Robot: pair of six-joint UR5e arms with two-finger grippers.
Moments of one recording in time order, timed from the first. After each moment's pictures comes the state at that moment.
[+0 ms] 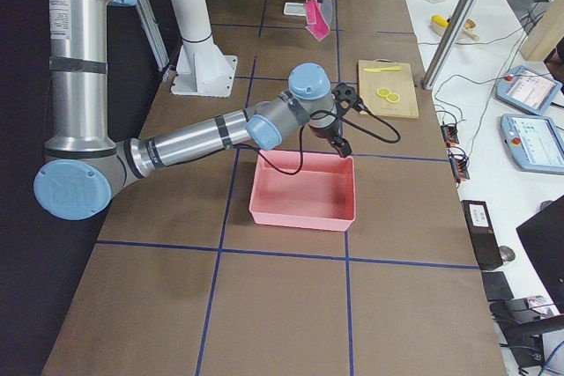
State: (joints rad) left arm -0.89 -2.10 -1.94 -1.66 -2.33 -1.80; right arm 1.33 -1.58 1.95 -1.17 2.39 -0.01
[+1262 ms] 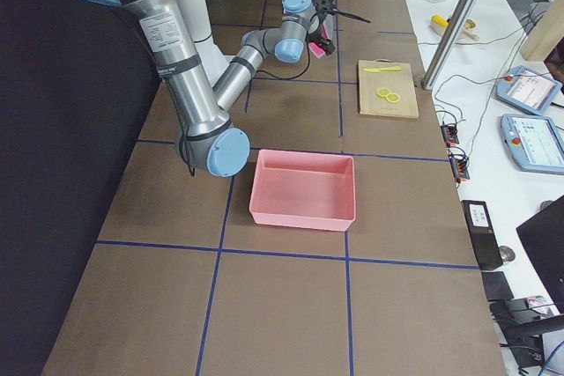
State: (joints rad) left arm -0.83 -2.33 -1.74 -1.79 -2.33 -2.20; right arm 0.68 -1.09 1.97 -1.16 1.92 0.42
